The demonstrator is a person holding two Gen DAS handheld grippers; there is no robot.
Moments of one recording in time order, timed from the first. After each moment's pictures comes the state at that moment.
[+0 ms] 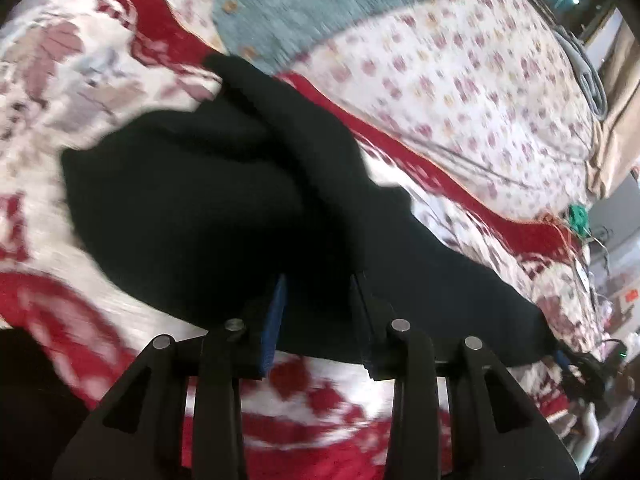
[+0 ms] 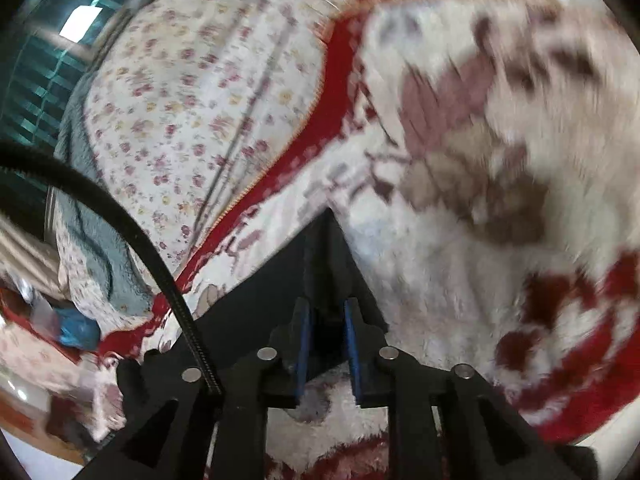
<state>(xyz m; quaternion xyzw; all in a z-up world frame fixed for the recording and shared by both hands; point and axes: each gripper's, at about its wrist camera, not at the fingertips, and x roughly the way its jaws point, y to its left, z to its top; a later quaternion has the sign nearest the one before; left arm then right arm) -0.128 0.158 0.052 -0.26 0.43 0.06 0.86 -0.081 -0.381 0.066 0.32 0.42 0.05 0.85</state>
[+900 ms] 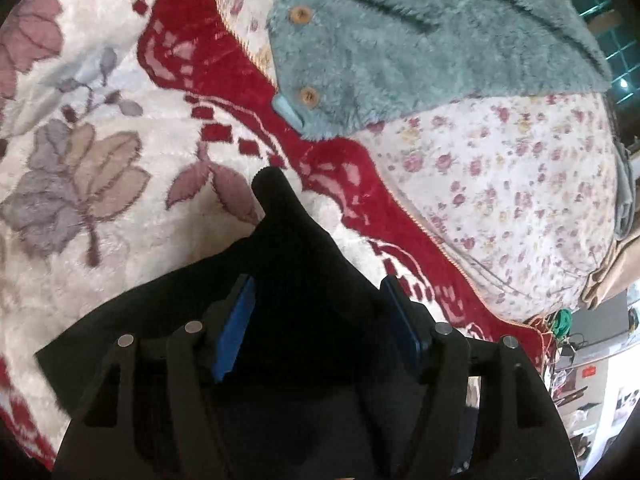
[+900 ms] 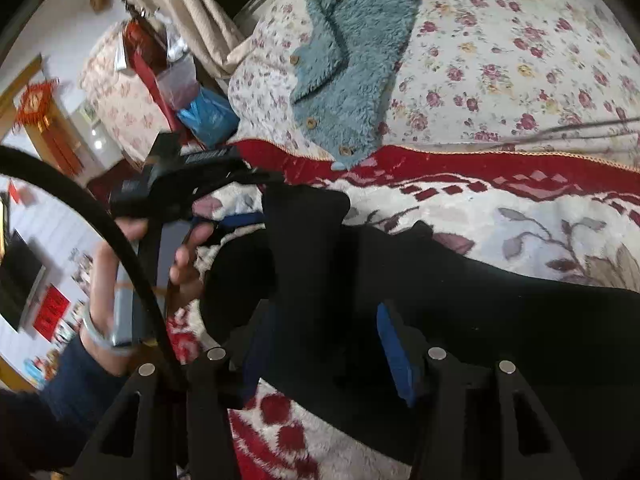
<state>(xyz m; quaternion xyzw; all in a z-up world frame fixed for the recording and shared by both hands) 0.000 0.298 0.029 -0.38 0.45 0.07 0.80 -0.063 -0.010 0.059 0.08 0.42 0.42 0.80</state>
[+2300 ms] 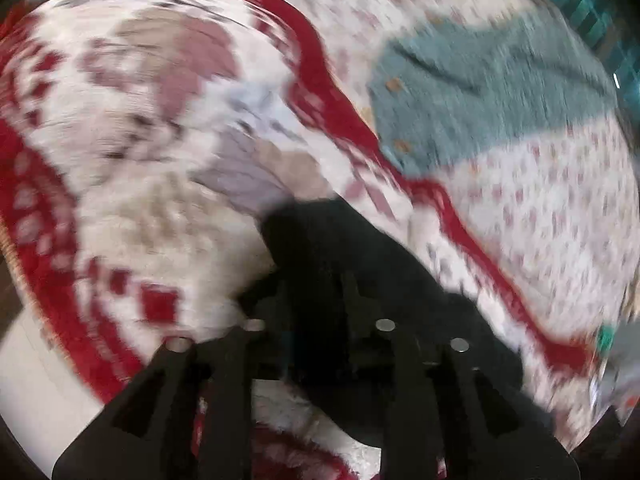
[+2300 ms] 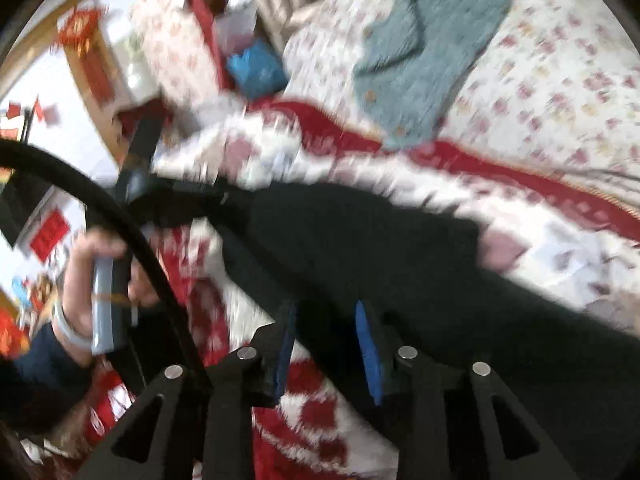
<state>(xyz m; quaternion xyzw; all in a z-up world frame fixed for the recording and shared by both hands) -0.158 0.332 0.044 -0.35 0.36 0.22 0.84 -0.083 0.003 0.084 0.02 0.37 0.46 0.81</state>
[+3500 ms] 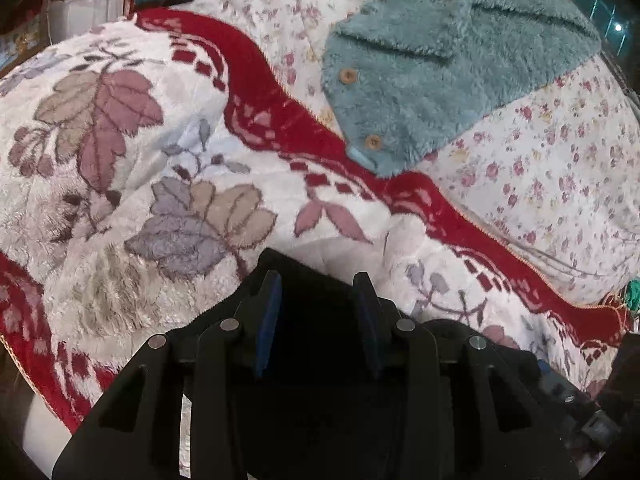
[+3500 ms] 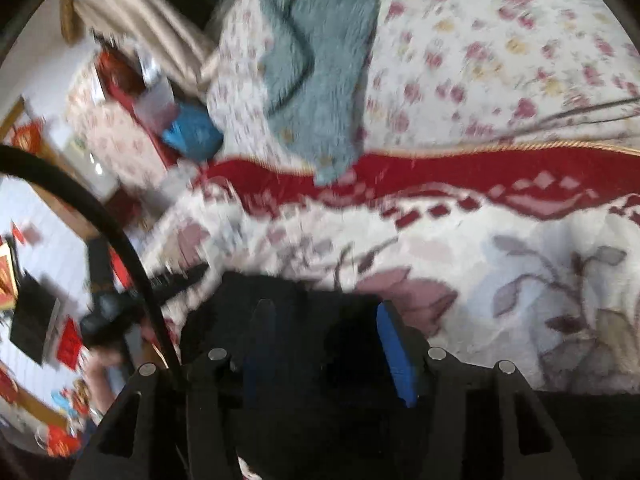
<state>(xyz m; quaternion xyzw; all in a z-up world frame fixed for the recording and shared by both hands) -0.073 0.307 0.041 -0.24 0.40 0.18 0.86 0.027 -0.001 0.059 0.12 0.47 0.43 0.76</state>
